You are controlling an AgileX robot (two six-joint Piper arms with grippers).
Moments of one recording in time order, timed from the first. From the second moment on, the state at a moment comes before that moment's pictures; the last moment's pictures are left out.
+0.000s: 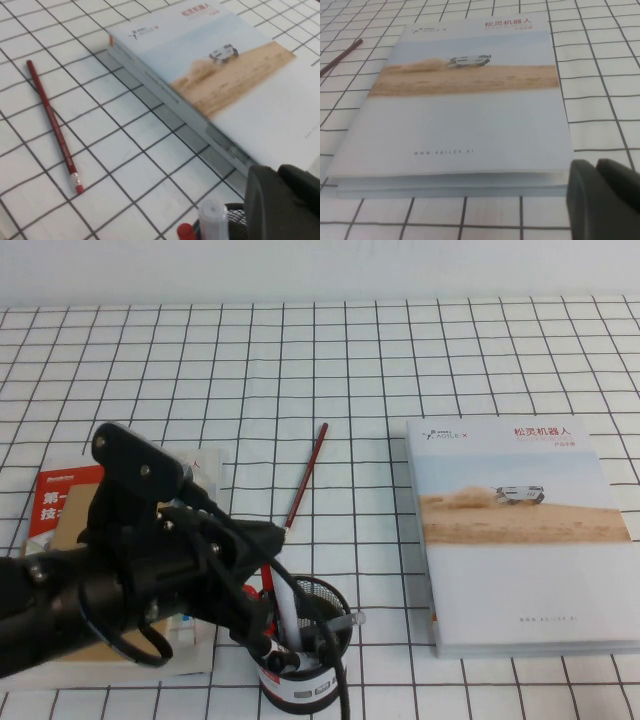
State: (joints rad) right arm 0.12 -0.02 0.03 0.14 0.38 0.03; left arm -0.58 1.11 -0.61 -1.30 0.33 1.30
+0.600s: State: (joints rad) right arm 0.12 -0.02 0.03 0.14 0.38 0.03; left arm -0.58 1.31 -0.70 -1.34 0.24 1.25
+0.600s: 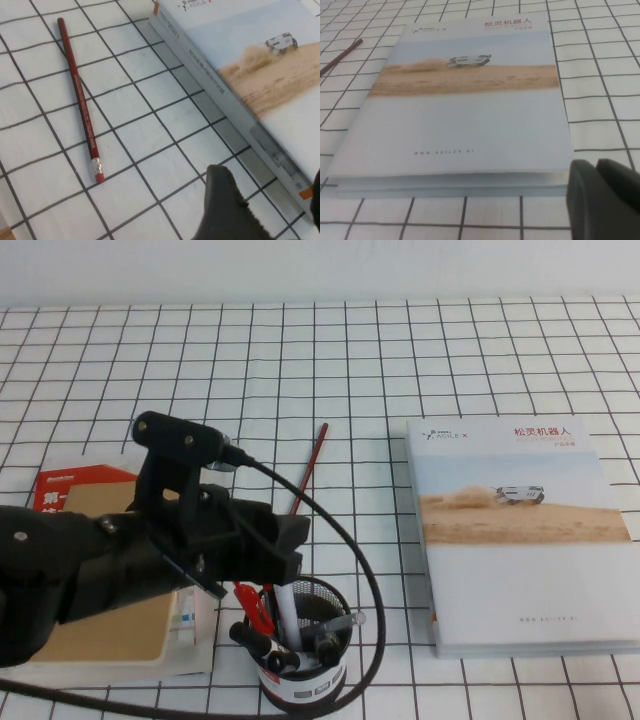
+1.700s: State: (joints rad) right arm 0.12 -0.02 0.03 0.14 0.38 0.03; left arm -0.58 1.38 -0.75 -1.04 0.36 0.96
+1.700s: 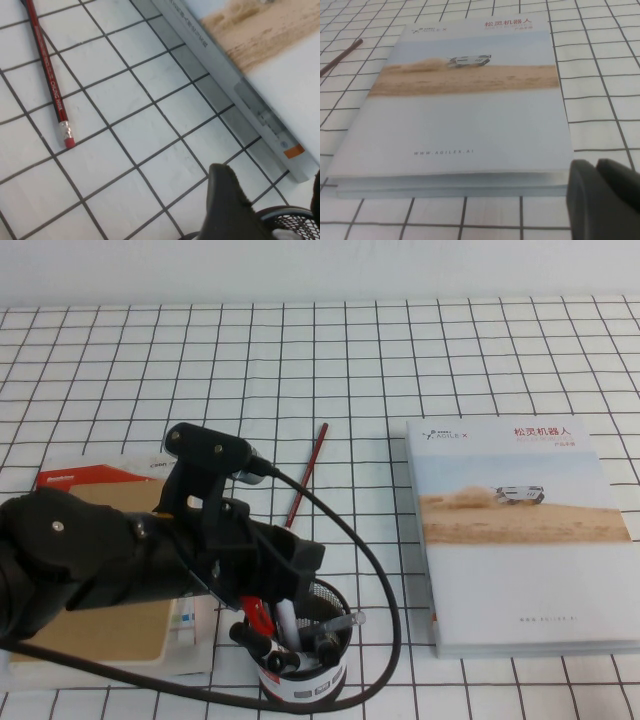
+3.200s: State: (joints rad) right arm 0.12 -0.02 0.03 0.14 0.38 0.03; left arm -0.58 1.37 -0.75 -1.04 0.40 0.92
